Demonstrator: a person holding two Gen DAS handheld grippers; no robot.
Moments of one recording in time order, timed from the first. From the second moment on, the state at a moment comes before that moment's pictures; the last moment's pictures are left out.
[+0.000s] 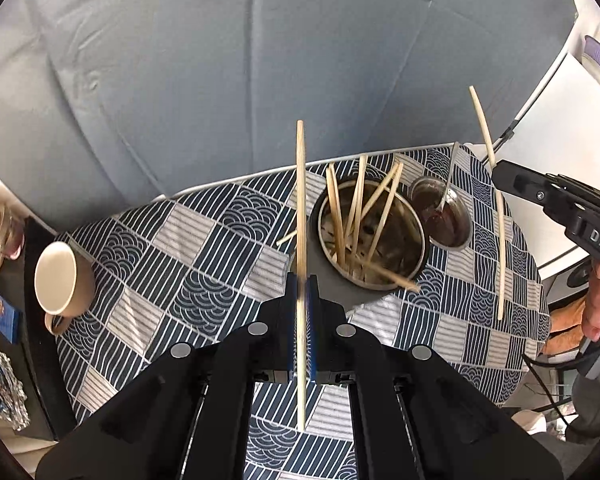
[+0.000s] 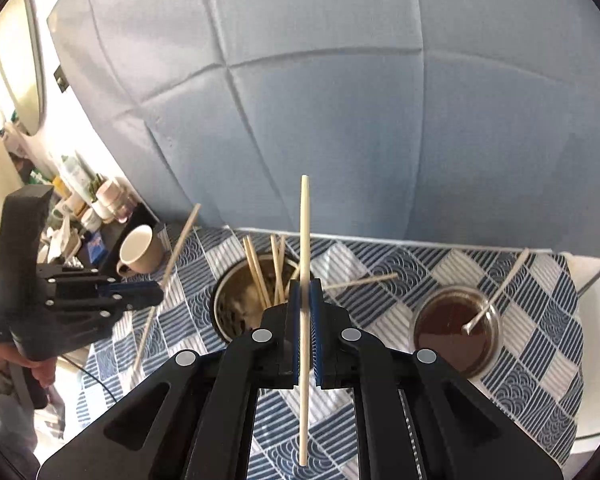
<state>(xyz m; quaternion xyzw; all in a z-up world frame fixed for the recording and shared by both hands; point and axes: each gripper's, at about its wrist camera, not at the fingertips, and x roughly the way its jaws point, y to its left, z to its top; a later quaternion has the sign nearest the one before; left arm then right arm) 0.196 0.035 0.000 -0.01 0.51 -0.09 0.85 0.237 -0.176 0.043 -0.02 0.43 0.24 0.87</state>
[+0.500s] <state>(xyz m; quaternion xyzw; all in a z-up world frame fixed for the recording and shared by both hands) 0.245 0.013 0.016 -0.03 0.48 -0.13 0.87 0.277 -0.151 0.051 0.00 0.38 0.27 0.88</state>
